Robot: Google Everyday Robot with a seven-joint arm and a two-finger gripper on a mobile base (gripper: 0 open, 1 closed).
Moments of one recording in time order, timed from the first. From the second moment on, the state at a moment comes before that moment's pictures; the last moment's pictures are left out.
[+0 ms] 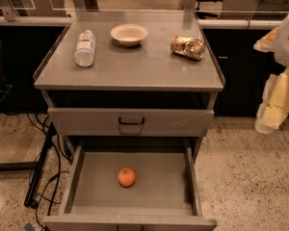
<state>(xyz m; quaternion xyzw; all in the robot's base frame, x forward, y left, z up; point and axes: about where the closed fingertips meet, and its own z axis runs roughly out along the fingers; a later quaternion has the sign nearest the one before) 0.438 -0.217 0.976 -0.60 0.78 -0.03 0.16</state>
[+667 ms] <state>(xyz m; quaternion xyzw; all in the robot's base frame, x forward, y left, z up) 0.432 -0.208 0.958 -0.61 0.78 -0.02 0.16</state>
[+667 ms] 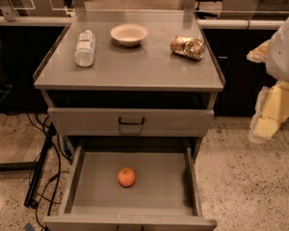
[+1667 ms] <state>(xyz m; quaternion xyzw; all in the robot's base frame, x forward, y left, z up) 0.402 -0.140 0.847 -0.62 0.74 0.09 0.26</state>
